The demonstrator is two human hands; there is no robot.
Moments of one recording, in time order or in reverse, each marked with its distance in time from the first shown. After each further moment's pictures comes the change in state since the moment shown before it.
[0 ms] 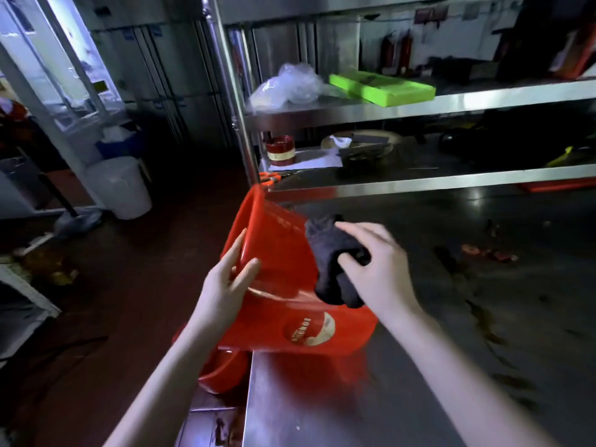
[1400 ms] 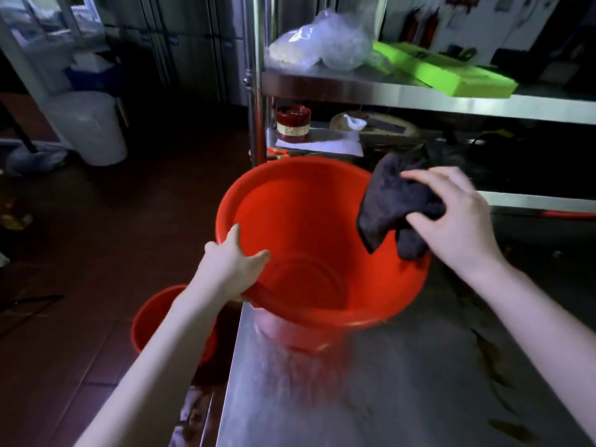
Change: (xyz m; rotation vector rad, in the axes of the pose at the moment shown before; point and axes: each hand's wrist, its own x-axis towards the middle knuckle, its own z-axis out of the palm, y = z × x) left_hand 0.101 -0.019 0.009 0.428 -0.121 -0.618; right_hand 0.137 0.056 0.002 -0.375 -0.057 -0.247
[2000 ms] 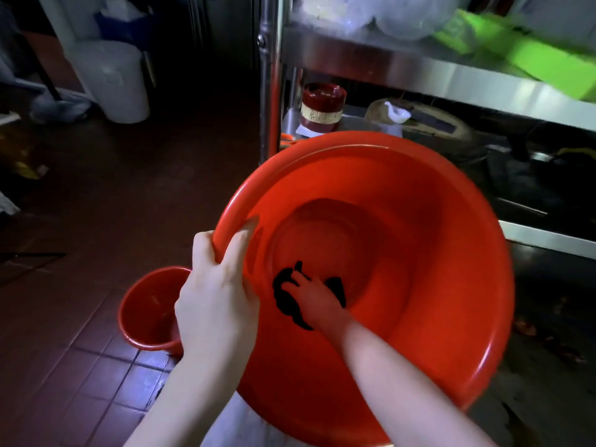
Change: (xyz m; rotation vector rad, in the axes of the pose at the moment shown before) left_hand 0.037 0.010 0.059 0.069 0.651 0.272; right_hand -0.040 0.041 0.309 -0.241 -1.045 -0.288
